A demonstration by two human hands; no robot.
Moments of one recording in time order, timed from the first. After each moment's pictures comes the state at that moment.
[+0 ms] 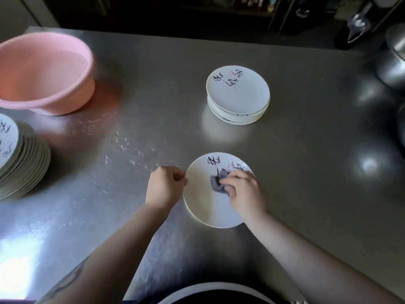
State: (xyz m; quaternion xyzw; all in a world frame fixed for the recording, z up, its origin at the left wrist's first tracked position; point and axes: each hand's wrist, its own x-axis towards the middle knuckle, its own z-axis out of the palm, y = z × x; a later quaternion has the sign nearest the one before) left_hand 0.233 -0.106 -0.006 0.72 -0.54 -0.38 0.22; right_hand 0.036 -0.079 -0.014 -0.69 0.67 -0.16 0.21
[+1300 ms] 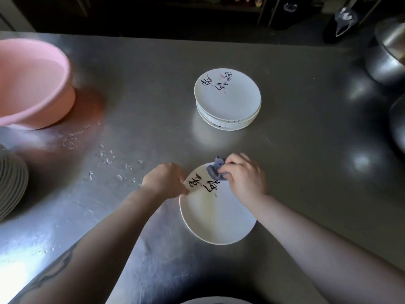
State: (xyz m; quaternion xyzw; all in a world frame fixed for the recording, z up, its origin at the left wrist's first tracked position) left_hand 0.225 -0.170 -0.001 0.64 -0.67 -0.38 -0.05; right_hand 0.017 -0.133 -0.001 -0.73 0.66 -0.13 0.13
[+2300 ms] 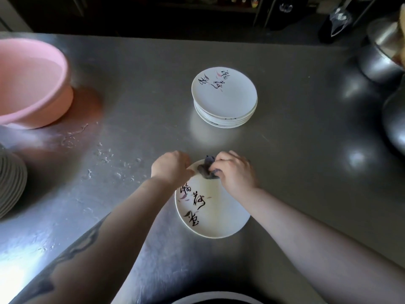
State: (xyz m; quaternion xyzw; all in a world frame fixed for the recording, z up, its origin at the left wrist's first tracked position) left_hand 0.203 -0.182 0.002 0.65 -0.70 -0.29 0.00; right_hand 0.028 -0.138 -0.003 -0.75 0.63 -0.13 0.15
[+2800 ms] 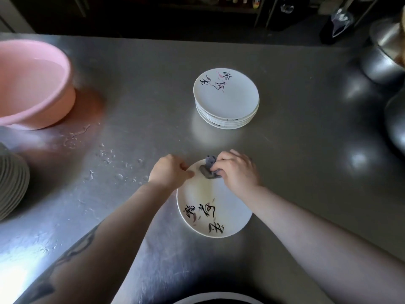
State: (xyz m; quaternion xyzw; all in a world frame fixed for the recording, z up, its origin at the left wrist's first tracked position) left_hand 0.211 -0.177 -0.006 0.68 -0.64 -0.35 0.03; right_hand 0.025 -0.143 0.000 -0.76 0.62 -0.12 0.15
